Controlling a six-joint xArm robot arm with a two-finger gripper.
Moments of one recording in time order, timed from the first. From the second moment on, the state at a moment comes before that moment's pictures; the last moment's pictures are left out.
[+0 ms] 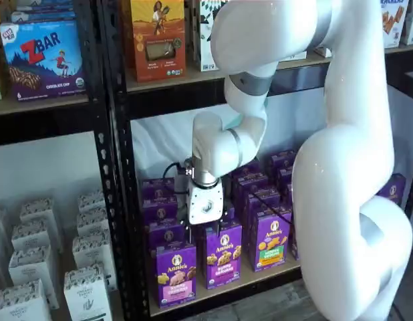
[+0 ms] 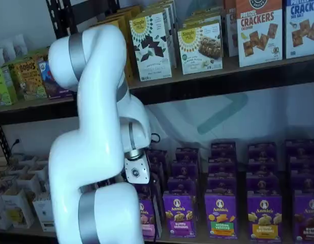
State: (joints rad) arm 0.33 0.40 -0.82 0.03 0.35 0.31
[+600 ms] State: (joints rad) arm 0.34 0.50 -0.96 0.03 0.37 0.31
